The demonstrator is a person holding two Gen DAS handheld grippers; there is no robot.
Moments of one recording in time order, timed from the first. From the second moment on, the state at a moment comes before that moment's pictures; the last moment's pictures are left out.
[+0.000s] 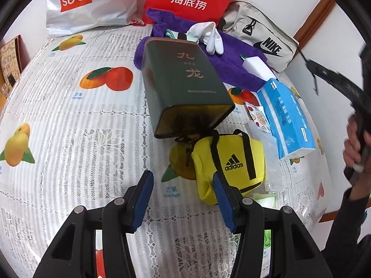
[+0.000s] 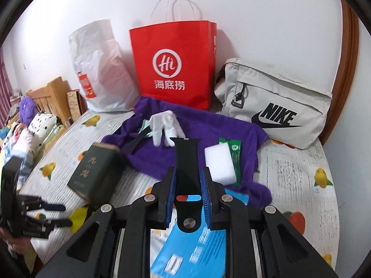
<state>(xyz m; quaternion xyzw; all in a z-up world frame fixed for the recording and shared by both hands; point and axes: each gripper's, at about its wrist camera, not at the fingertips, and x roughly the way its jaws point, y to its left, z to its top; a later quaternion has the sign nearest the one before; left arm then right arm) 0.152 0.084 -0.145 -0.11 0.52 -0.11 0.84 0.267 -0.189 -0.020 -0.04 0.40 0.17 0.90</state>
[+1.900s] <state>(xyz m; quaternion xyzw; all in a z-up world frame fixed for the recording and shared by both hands) 0.174 0.073 -0.169 -0.16 0.52 -0.16 0.83 0.416 -0.179 -0.115 -0.07 0.51 0.14 0.85</state>
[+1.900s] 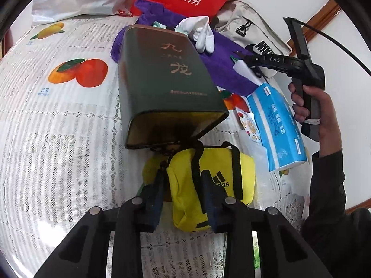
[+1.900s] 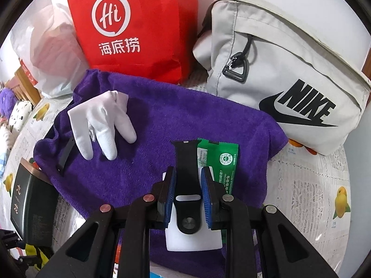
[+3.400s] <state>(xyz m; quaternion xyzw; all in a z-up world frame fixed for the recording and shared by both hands) 0.146 0.100 -0.093 -0.16 0.43 -0.15 0.88 0.164 -0.178 -0.058 -0.02 0.47 0.21 0.86</state>
